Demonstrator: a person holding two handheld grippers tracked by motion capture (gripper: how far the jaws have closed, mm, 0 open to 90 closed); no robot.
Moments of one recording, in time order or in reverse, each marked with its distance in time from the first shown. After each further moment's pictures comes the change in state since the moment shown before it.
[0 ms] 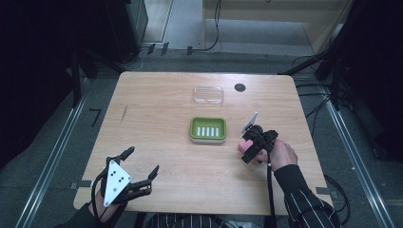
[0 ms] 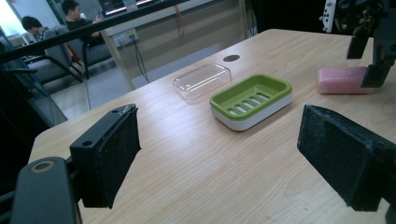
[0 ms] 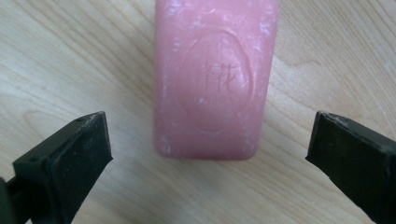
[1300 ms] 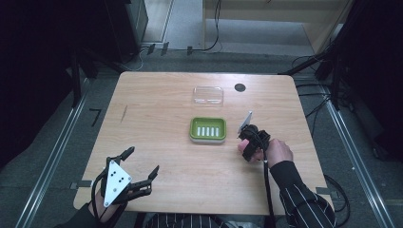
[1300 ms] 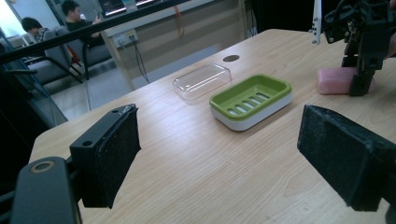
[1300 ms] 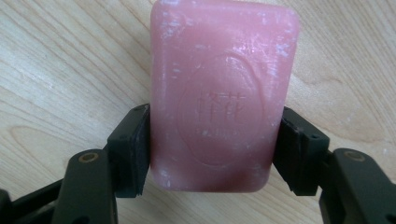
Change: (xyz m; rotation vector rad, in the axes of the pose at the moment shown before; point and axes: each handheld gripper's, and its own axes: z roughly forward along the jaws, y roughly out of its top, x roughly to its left) left arm 0.000 0.000 0.000 -0.002 -0.003 0.005; right arm 0.000 0.014 0.014 0.061 0.017 -0.025
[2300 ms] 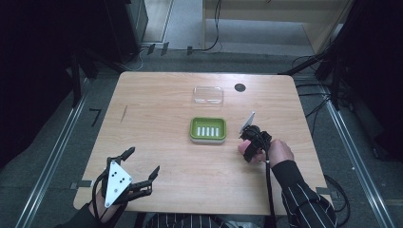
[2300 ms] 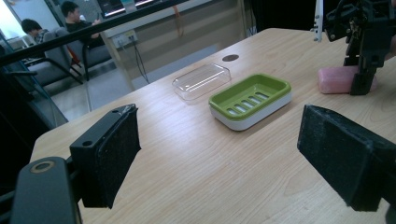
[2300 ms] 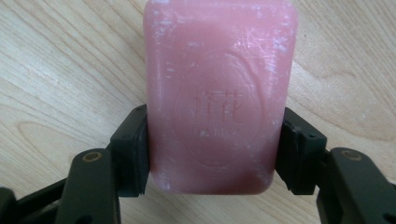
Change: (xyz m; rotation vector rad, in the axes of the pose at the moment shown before) left arm -0.001 0.000 0.000 0.002 0.000 0.009; right arm -0.004 -0.005 0.002 -0.013 0.048 0.015
